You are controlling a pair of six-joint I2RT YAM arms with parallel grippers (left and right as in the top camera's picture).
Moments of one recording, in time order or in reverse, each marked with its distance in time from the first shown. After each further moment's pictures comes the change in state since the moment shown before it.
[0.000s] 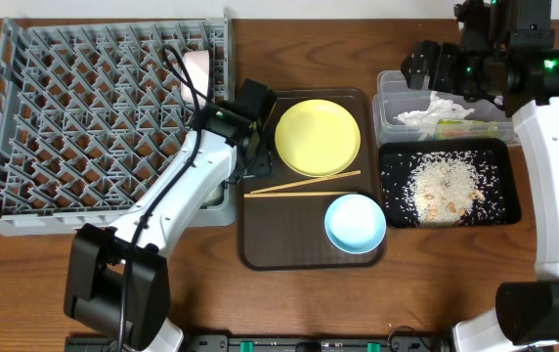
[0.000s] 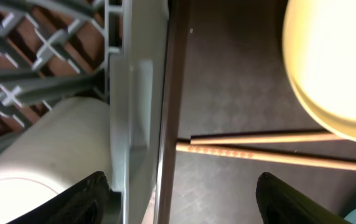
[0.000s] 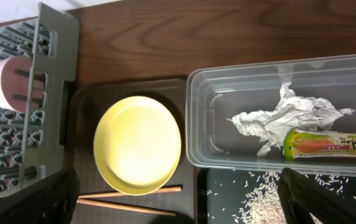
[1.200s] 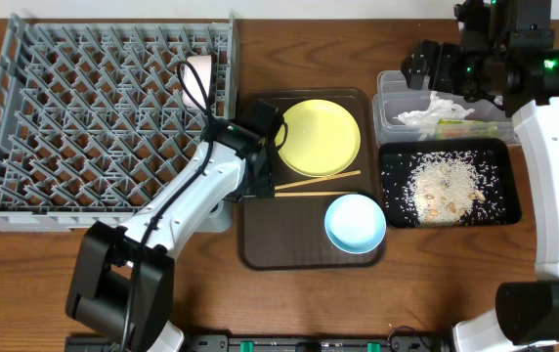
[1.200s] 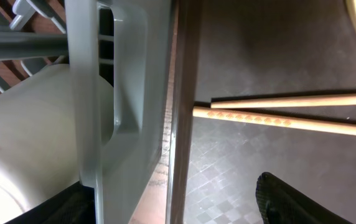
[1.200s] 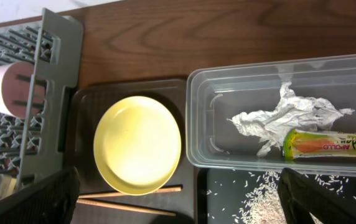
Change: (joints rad) left arm -0.047 -0.004 -0.099 -0.024 -0.017 -0.021; right arm 0.000 0.000 0.000 0.000 0.000 0.000
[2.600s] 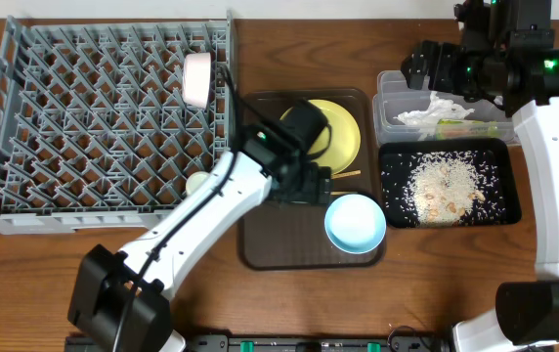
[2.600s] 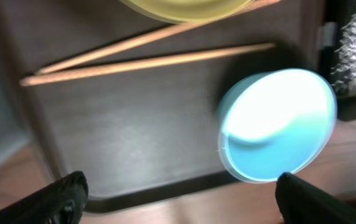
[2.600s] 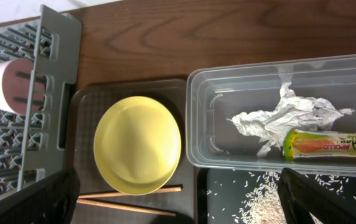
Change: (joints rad) left arm -0.194 -0.043 0.151 -0.007 0.274 -0.031; right arm 0.000 0.000 0.000 0.000 0.000 0.000
